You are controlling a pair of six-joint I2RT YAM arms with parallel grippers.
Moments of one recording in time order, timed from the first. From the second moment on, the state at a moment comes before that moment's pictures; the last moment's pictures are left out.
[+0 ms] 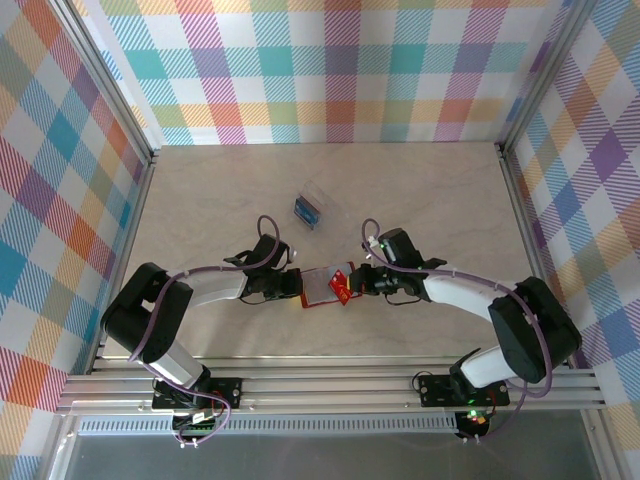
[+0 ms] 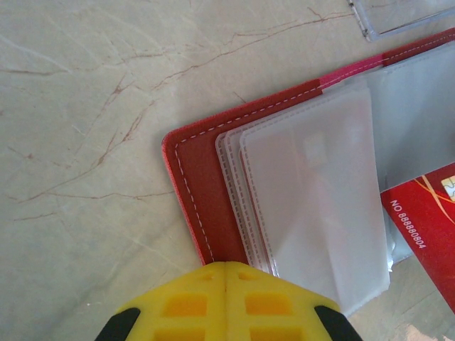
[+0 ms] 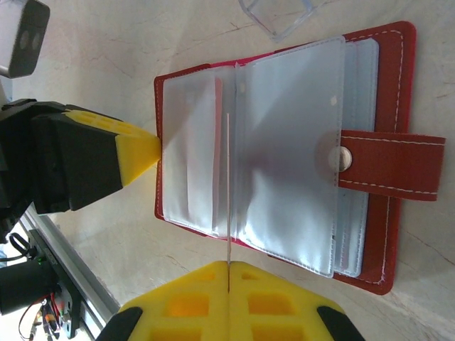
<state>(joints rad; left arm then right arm) -0.57 1.59 0.71 -0.17 0.30 -0.62 0.59 1.44 0.66 -0.11 -0.49 0.62</state>
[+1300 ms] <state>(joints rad) -0.57 1.59 0.71 -0.17 0.30 -0.62 0.62 1.45 0.68 -0.11 -0.48 0.60</state>
